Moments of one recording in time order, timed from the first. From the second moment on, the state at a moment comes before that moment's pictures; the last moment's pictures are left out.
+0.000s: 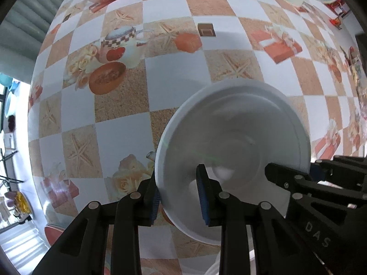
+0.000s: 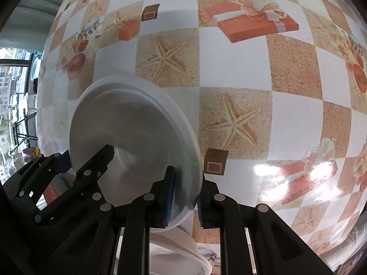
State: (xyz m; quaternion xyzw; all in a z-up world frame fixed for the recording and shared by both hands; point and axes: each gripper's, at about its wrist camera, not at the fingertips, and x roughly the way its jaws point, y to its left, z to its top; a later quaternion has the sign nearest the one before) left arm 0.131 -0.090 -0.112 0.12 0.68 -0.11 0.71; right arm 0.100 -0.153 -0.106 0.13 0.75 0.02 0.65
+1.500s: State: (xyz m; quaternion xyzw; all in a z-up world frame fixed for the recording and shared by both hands) left arm -0.002 -0.093 -0.052 0.18 0.68 -0.19 0.69; right arm -0.024 -0.228 -0.055 0.17 0.77 -0.02 0.61
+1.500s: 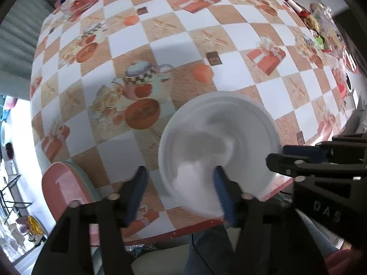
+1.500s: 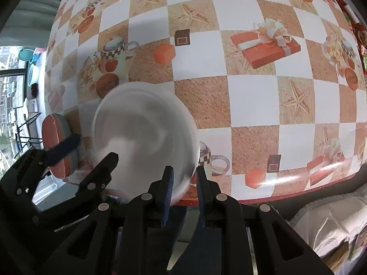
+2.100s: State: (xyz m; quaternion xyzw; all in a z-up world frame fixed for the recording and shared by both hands) left arm 0.003 -0.045 -0.052 0.15 0.70 -0.16 0.69; right arm -0.037 -0.246 -0.047 0.18 0.76 -0.05 0.62
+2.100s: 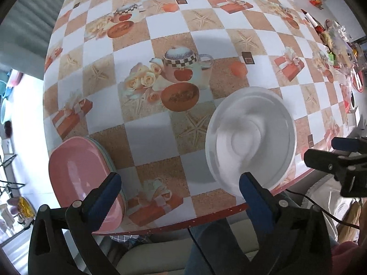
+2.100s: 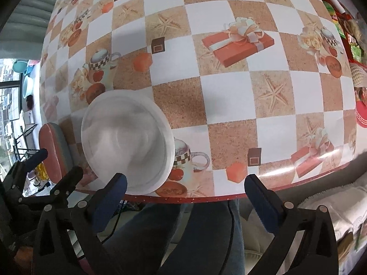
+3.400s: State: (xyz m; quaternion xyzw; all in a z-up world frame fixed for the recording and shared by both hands) left arm 0.005 -0.062 -0.067 0.16 0.71 -0.16 0.67; right arm -0.046 -0.243 -0.061 0.17 0.78 -0.07 0.60
